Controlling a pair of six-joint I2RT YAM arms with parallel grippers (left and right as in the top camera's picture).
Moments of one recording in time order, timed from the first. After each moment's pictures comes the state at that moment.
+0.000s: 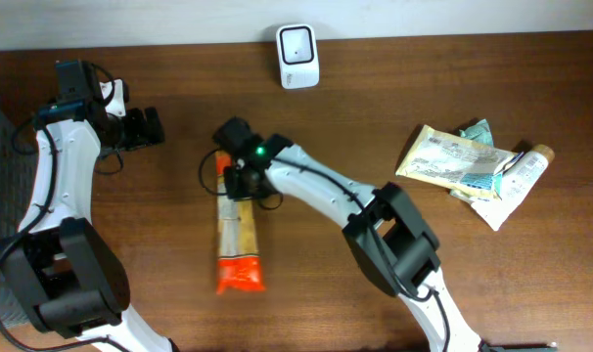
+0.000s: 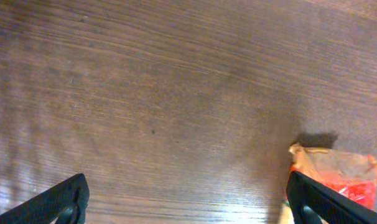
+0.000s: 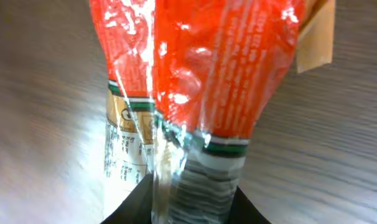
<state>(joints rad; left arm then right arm) 0.23 1.90 1.58 -0.85 0.14 -0.02 0.74 2.34 1.90 -0.83 -0.20 0.54</state>
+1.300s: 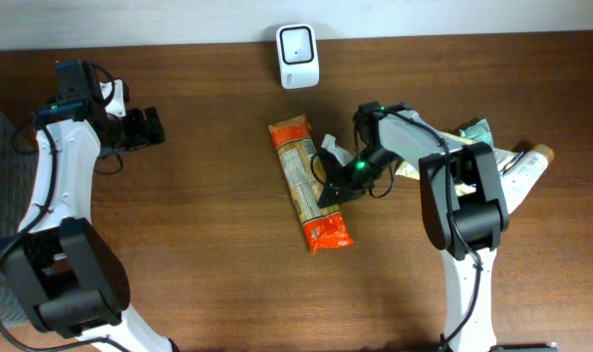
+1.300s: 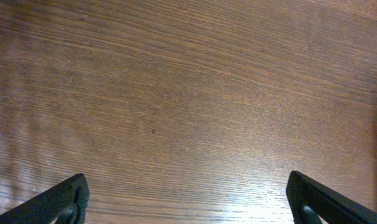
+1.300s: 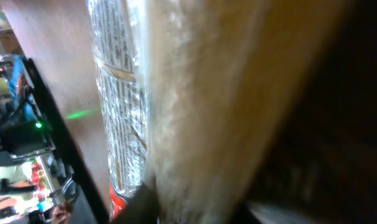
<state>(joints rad) 0.23 1.90 1.58 -0.85 0.14 -0.02 0.25 2.31 1.61 -1.12 -0.78 -0.37</state>
